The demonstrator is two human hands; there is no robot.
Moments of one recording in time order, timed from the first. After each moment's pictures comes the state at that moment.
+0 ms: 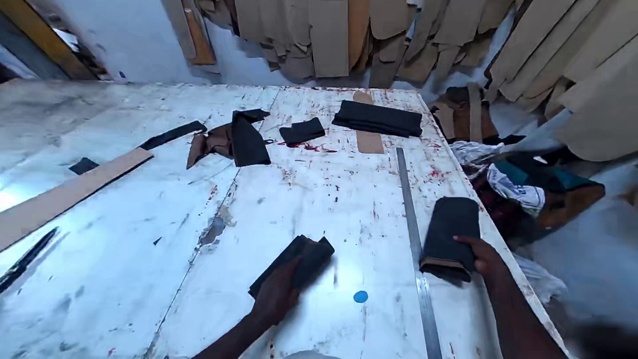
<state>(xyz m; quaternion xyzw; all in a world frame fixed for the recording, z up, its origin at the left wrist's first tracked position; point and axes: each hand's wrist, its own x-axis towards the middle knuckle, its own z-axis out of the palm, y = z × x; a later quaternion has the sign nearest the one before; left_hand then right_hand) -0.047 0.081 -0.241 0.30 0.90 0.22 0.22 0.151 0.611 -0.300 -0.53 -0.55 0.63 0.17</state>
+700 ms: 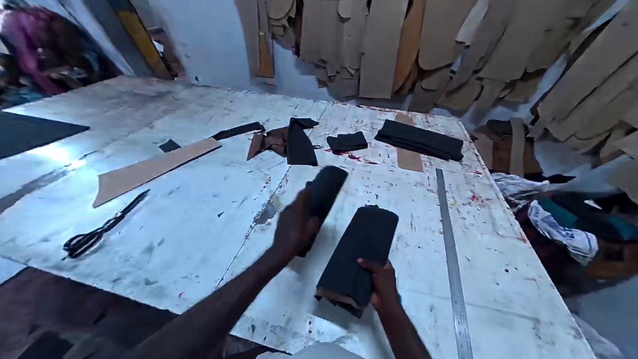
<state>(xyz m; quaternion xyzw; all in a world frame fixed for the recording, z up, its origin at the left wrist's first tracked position) -0.097 0.042 -0.114 0.20 0.90 0.38 0.03 0.035 0.217 -0.237 -0.35 -0.47 0.79 0.14</state>
